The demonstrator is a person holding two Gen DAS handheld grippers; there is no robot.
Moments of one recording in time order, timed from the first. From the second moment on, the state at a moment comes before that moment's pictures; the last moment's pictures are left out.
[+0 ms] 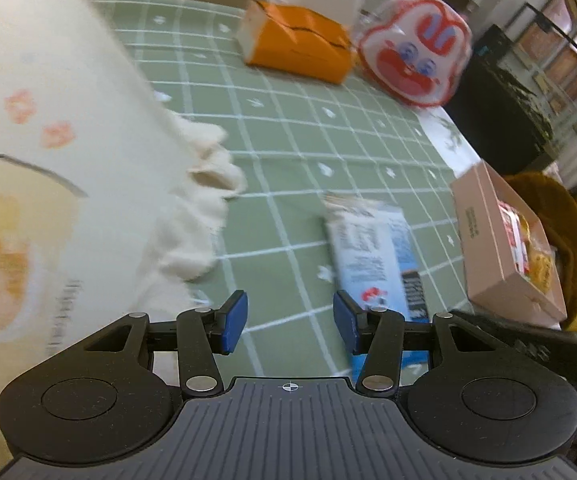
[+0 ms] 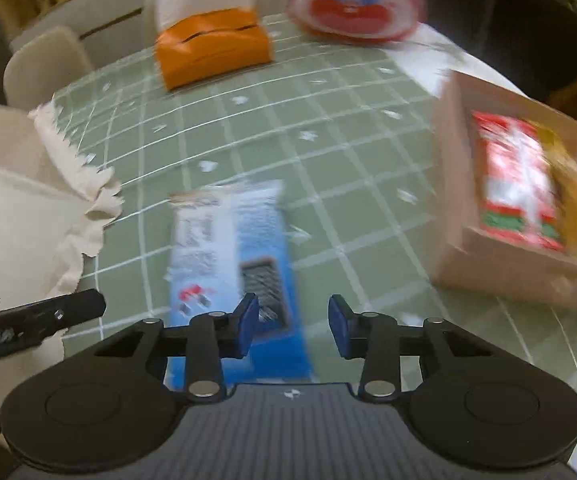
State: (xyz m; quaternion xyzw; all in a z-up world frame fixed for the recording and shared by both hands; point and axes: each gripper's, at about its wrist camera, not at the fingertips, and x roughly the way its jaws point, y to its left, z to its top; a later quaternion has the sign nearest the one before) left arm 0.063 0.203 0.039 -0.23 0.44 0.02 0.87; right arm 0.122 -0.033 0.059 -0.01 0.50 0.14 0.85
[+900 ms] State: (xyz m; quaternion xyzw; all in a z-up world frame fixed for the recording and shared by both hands) left arm 0.037 0.210 0.066 -0.17 0.45 0.10 0.87; right arm 0.143 0.049 0.022 -0.06 0.51 0.19 0.84
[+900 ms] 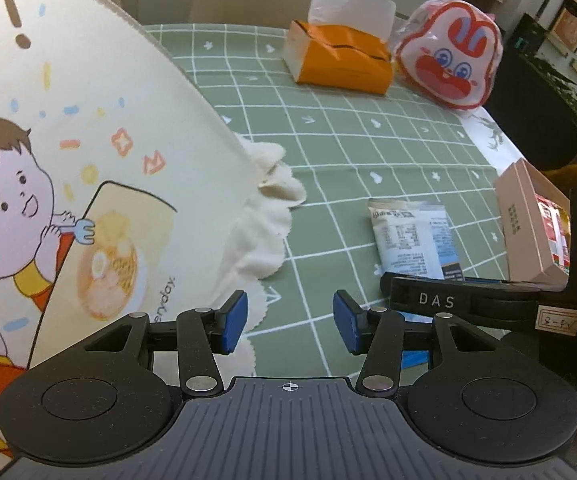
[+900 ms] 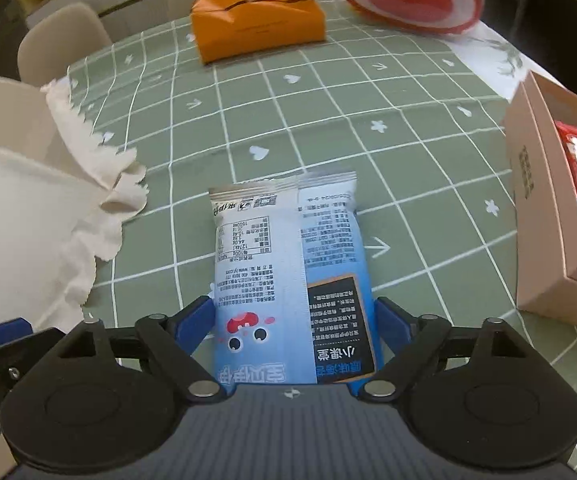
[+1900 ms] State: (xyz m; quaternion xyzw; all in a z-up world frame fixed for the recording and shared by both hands) left arm 0.168 0.104 0.028 -0.02 0.46 -0.01 0.89; right arm 0.086 -0.075 0.023 -0.01 0.49 0.13 0.86
